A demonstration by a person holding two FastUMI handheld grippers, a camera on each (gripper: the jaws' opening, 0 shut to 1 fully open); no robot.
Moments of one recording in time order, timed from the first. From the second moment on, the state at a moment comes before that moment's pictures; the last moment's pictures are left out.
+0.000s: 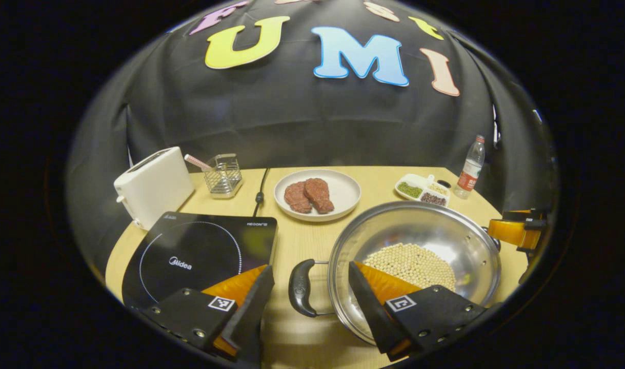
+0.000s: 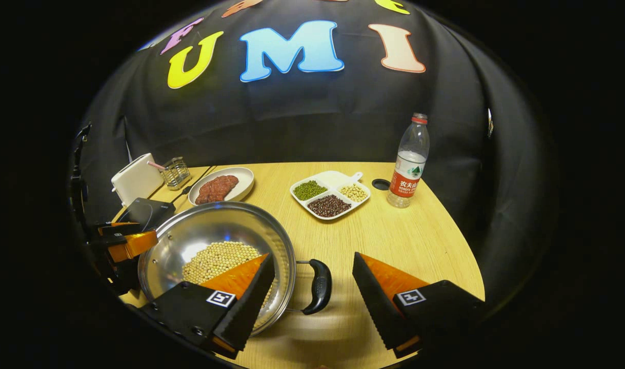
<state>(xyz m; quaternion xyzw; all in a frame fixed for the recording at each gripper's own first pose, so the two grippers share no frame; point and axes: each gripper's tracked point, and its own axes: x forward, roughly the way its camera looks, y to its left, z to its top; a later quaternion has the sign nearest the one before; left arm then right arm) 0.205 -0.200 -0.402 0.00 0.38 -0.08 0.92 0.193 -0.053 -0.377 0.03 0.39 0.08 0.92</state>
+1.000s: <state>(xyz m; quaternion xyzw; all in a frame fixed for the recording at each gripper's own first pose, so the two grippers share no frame) 0.196 -0.207 -0.440 0.01 0.43 -0.08 0.90 0.183 -0.043 -0.418 0.04 0.44 0.09 0.89</state>
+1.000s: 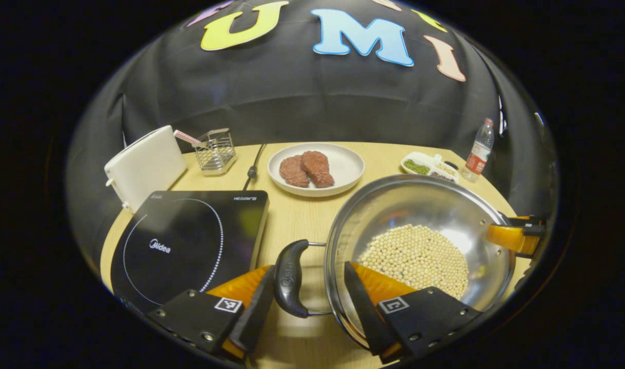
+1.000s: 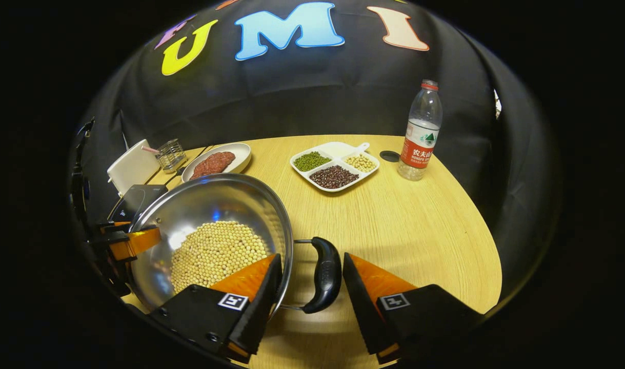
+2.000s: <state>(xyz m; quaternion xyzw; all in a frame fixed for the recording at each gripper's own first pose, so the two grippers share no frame) 0.202 -0.211 -0.428 -0.01 0.41 -0.08 0.91 0.179 -0.043 -0.413 0.06 0.46 0.07 0.88</state>
